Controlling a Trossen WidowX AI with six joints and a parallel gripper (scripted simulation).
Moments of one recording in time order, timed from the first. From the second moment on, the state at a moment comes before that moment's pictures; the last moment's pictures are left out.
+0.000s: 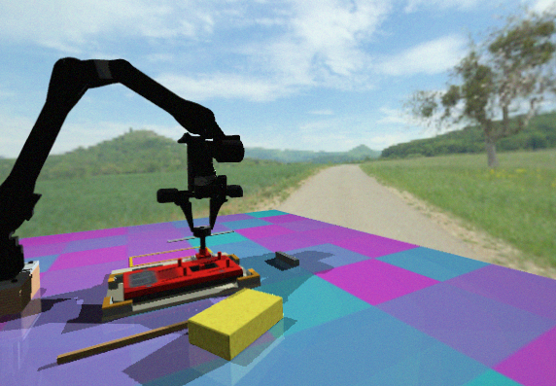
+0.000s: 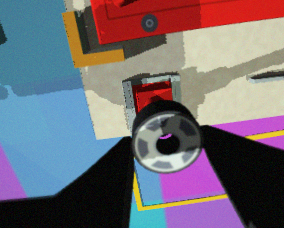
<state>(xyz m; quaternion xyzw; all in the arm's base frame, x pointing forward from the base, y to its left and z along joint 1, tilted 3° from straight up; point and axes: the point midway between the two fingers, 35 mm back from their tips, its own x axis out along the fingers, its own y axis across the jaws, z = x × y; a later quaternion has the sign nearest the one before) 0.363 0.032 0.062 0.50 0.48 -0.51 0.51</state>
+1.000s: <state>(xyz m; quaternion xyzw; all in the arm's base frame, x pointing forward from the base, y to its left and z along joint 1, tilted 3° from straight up) 0.355 0.046 0.092 0.49 0.48 -0.51 0.51</state>
